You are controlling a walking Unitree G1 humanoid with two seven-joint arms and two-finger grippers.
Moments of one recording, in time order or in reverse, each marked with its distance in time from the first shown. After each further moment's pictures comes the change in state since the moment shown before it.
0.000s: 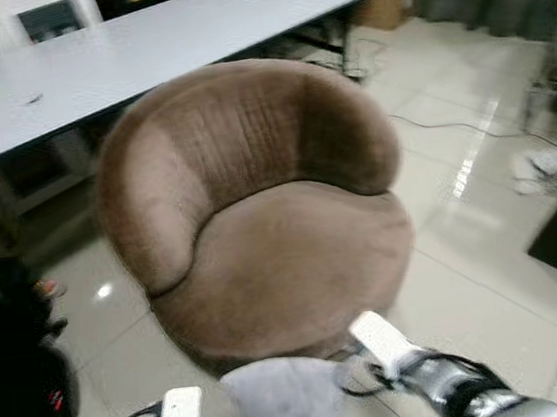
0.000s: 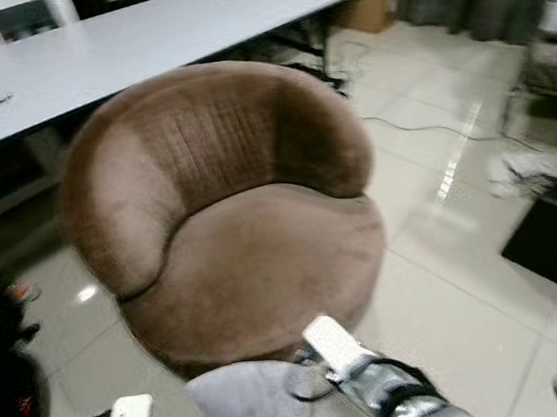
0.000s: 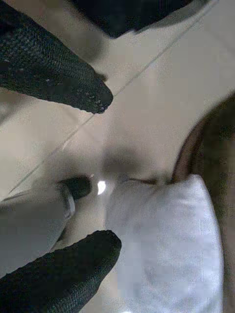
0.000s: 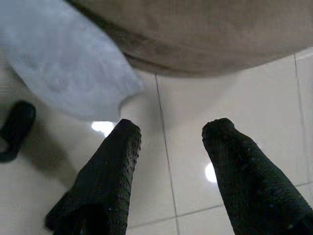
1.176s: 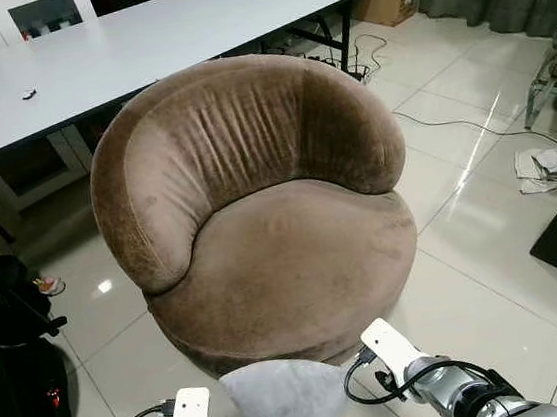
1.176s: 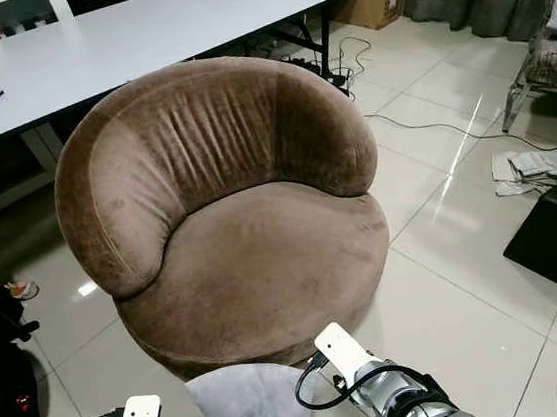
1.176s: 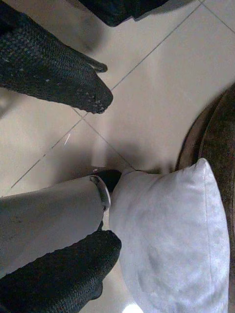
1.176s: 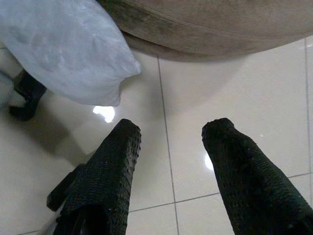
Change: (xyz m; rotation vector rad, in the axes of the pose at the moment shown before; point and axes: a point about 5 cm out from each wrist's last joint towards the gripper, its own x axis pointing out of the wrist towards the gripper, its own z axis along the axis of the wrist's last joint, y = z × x) left arm 0.000 -0.012 -0.001 0.033 0.004 -0.028; right arm -0.002 -0.006 -0.020 0.018 0.048 0.011
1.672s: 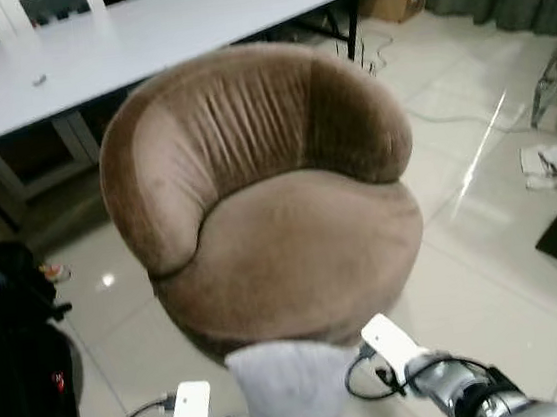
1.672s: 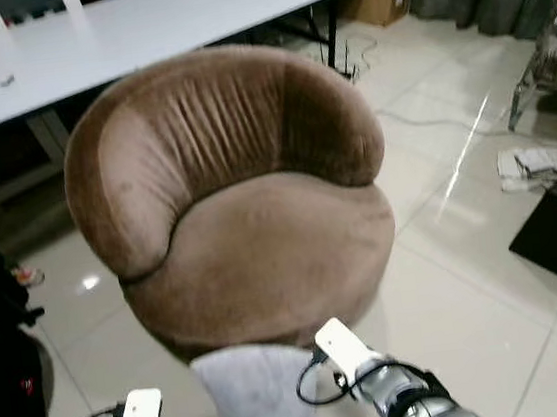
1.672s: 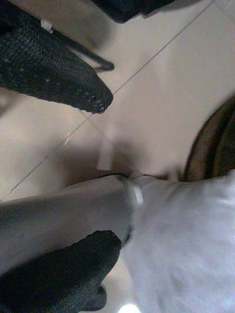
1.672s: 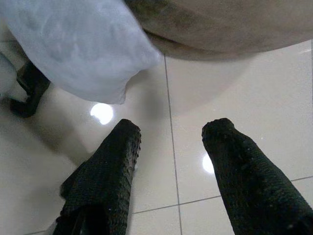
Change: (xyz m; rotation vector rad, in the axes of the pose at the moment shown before) left arm 0.001 -0.002 0.007 -0.001 -0.019 0.003; right arm -0.001 -0.005 0.003 -0.008 -0.006 -0.011
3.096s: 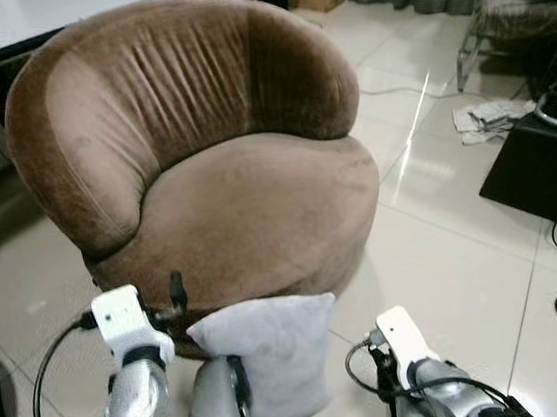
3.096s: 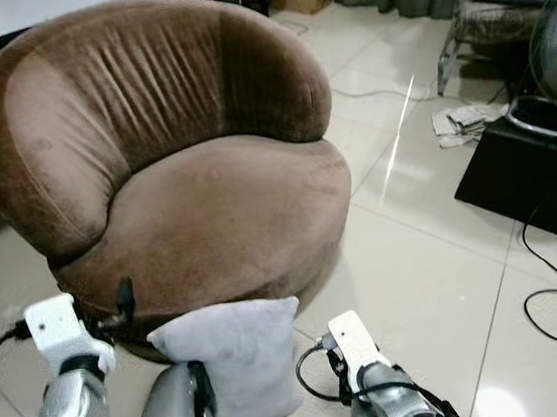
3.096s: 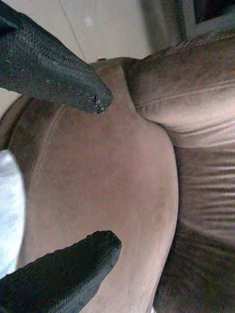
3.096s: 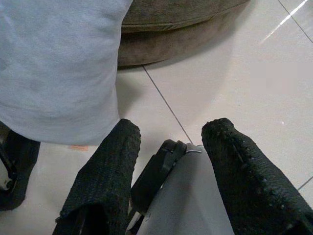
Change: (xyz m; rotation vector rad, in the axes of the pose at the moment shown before) left arm -0.089 0.023 0.133 -0.295 -0.799 0.079; right arm -0.005 0.001 -0.004 0.263 -0.288 -0.090
